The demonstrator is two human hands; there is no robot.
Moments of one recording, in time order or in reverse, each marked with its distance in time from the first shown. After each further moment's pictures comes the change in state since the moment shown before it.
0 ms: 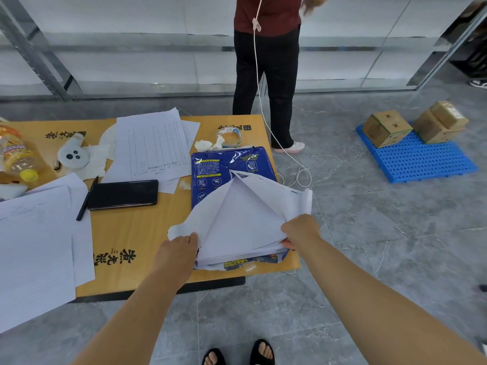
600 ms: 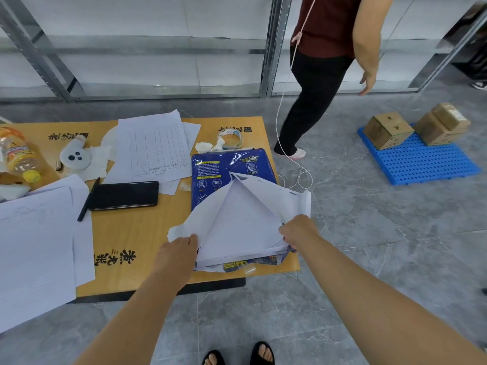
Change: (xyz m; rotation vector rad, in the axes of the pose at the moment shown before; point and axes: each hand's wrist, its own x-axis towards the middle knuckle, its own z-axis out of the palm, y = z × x) left_hand -0.004 0.004 -0.006 -0.030 -0.012 -0.034; right_hand 0.008 -0.003 0.003 -0.347 -0.012 -0.051
